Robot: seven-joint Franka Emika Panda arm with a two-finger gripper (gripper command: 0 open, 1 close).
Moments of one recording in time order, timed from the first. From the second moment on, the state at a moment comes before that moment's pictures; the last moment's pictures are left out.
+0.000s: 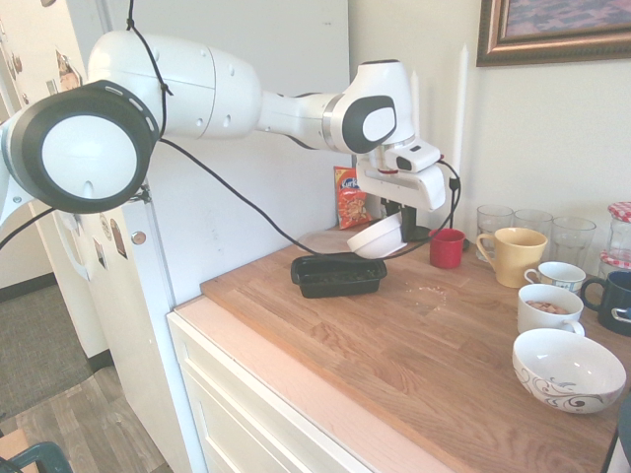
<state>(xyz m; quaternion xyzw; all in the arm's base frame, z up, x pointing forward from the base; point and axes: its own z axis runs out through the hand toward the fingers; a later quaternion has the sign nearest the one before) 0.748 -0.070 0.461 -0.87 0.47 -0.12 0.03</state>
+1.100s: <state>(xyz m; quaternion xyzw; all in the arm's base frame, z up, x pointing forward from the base) 0.745 -0.004 0.465 -0.90 0.41 -0.12 -0.10</state>
